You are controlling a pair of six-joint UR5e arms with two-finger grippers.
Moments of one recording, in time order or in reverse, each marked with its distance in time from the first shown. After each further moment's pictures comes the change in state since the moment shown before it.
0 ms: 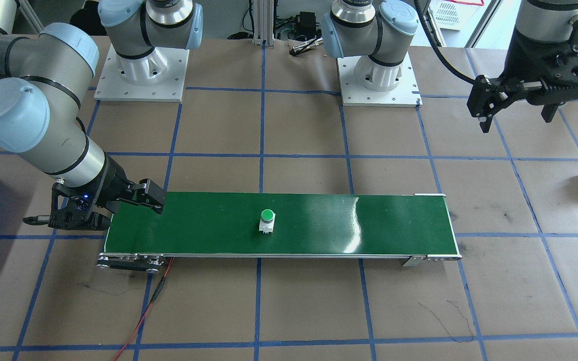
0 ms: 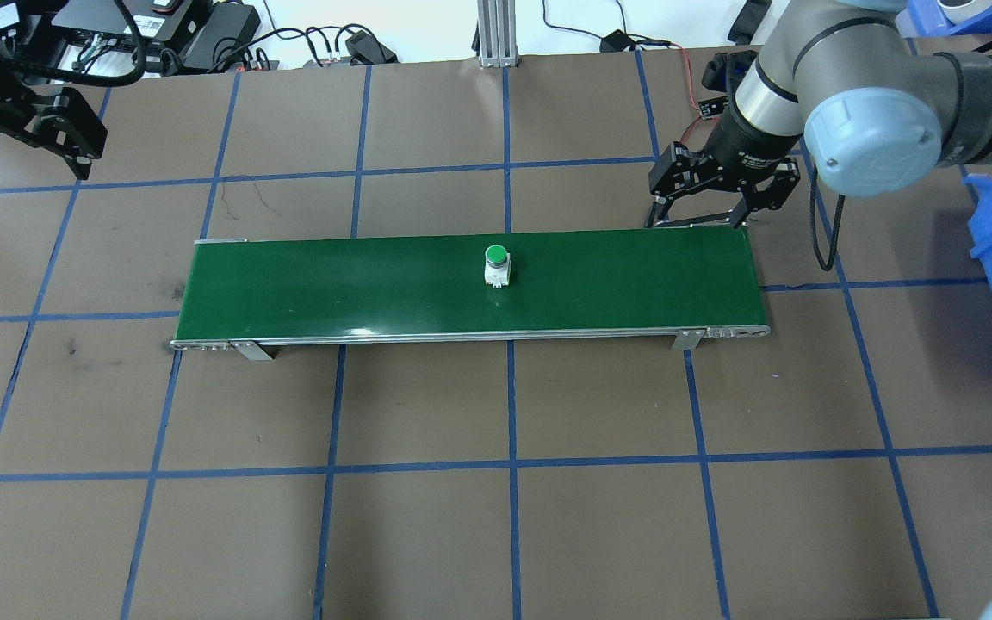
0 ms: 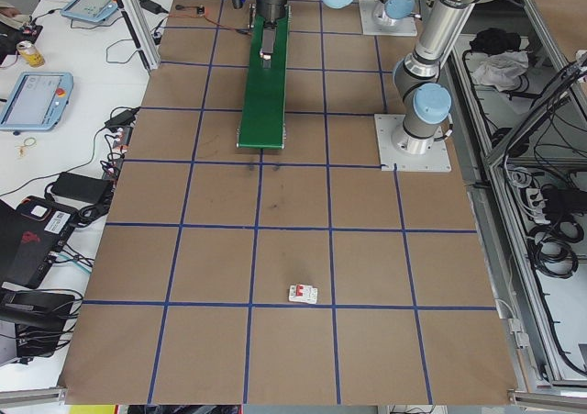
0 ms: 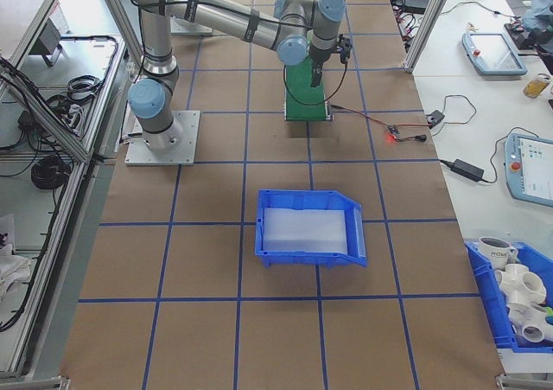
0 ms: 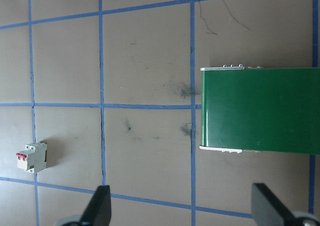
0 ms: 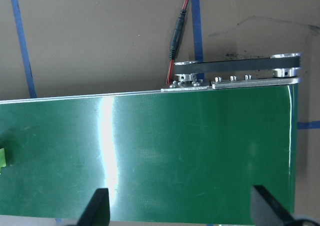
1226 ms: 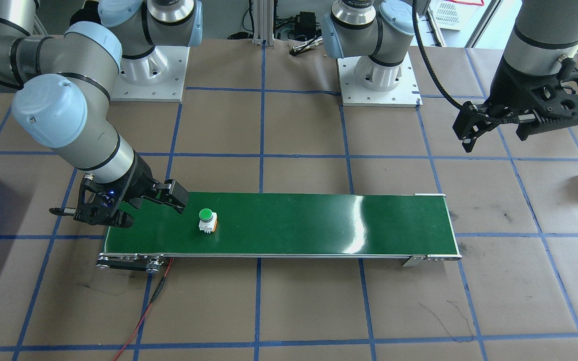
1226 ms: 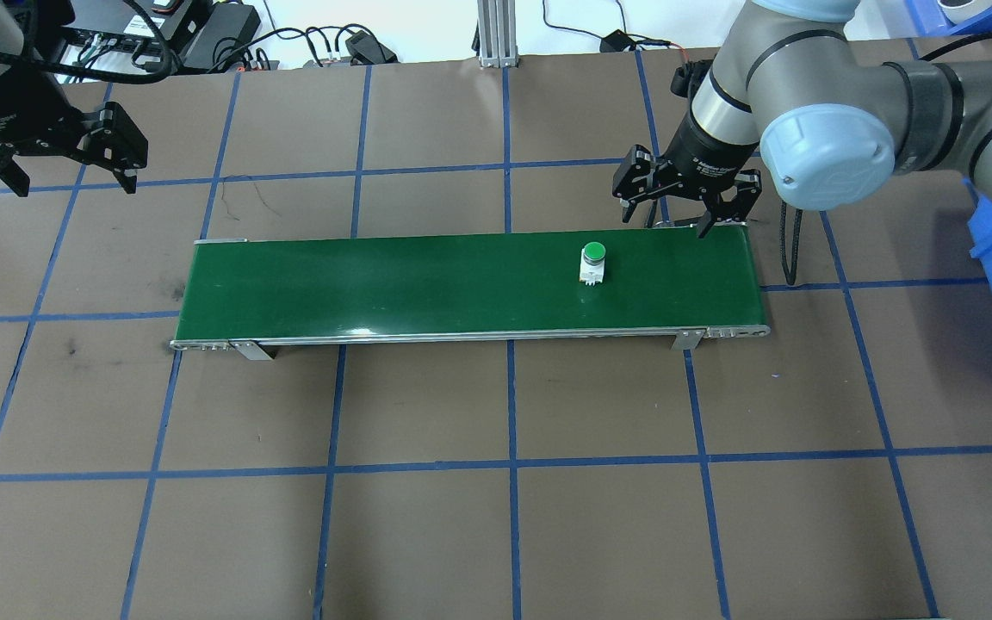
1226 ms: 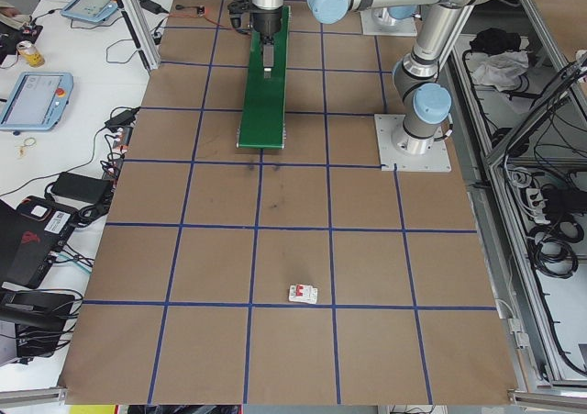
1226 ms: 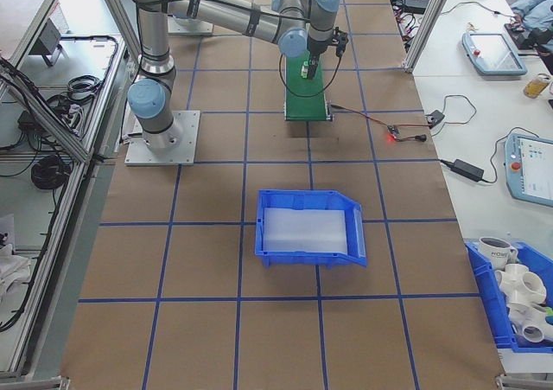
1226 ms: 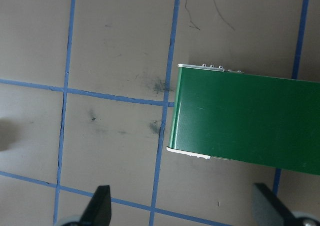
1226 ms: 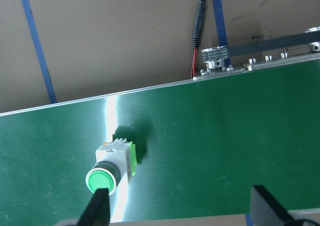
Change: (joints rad) left arm 0.013 -0.035 -0.043 0.017 -0.085 -0.136; right arm 0.075 0.004 0.003 -0.025 -0.002 0.180
